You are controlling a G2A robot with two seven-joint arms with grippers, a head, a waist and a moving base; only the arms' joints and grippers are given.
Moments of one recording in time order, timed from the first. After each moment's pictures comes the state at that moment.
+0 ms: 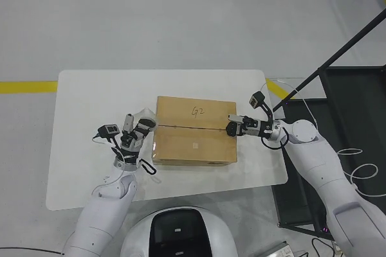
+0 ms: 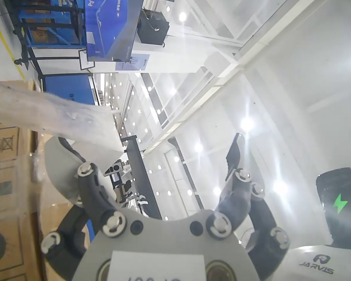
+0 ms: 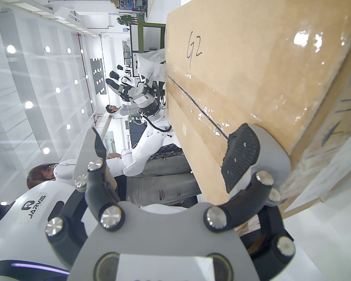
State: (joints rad) left arm 1.27 -1.35 -1.13 -1.26 -0.47 -0.87 -0.30; right arm -0.93 -0.99 1.09 -0.98 0.59 -0.44 1.19
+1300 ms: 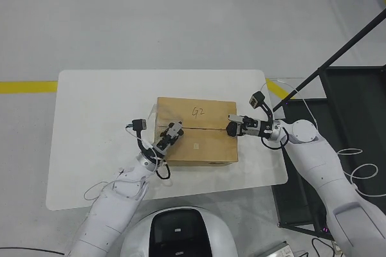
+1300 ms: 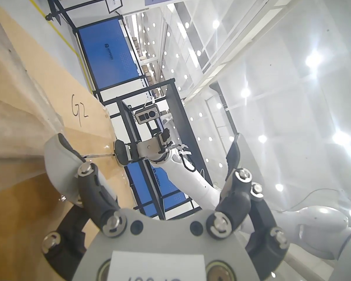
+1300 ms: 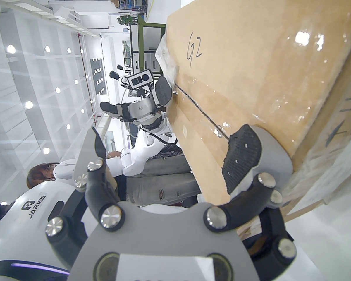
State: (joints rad) left arm 1.24 -1.38 -1.04 -1.30 -0.05 -0.71 -0.26; right arm -0.93 -0.99 1.09 -0.98 0.59 -0.44 1.19
